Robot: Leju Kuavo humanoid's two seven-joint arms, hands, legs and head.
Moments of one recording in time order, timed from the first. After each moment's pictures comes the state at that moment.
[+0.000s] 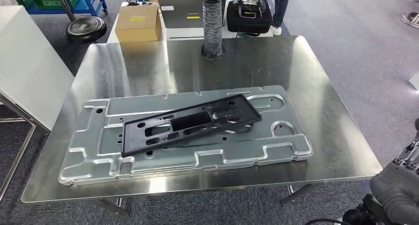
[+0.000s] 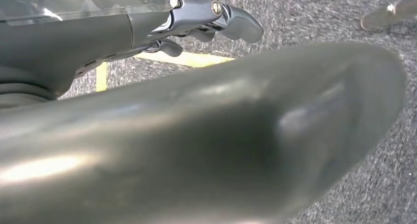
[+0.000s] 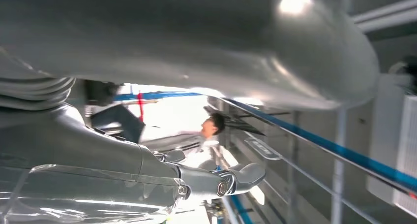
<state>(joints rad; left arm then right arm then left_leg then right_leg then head) -0.07 -0.07 1.37 -0.22 -0.99 -0.05 -0.47 0.11 0.25 -0.44 -2.01 -0.10 0.11 -0.70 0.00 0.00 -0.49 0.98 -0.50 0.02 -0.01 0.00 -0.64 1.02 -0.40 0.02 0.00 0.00</state>
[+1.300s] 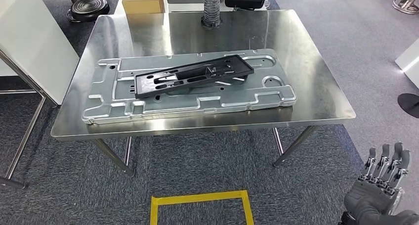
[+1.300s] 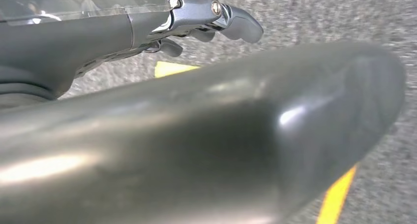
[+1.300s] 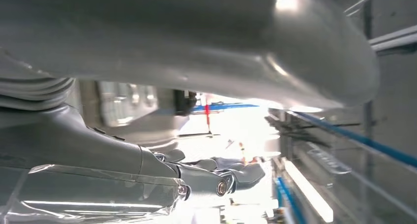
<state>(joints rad) -0.08 -0.07 1.37 -0.22 -1.01 -0.02 -0.45 0.24 0.26 -0.39 -1.89 -0.05 0.15 -0.70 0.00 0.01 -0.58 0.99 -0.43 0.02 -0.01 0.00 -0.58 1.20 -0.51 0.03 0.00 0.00</state>
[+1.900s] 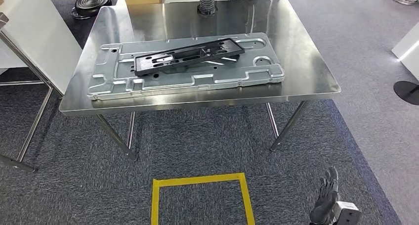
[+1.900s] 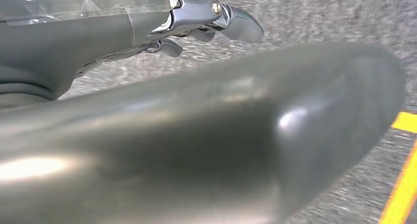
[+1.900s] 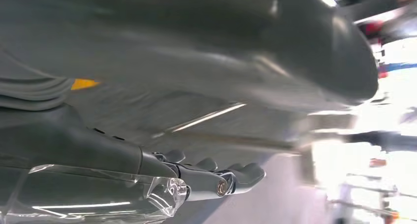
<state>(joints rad) -0.06 -0.07 1.38 -0.23 -0.99 0.01 -0.45 0.12 0.21 -0.41 -1.19 0.15 -0.07 -0.70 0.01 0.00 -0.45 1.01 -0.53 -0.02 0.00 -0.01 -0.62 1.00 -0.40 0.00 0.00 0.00</state>
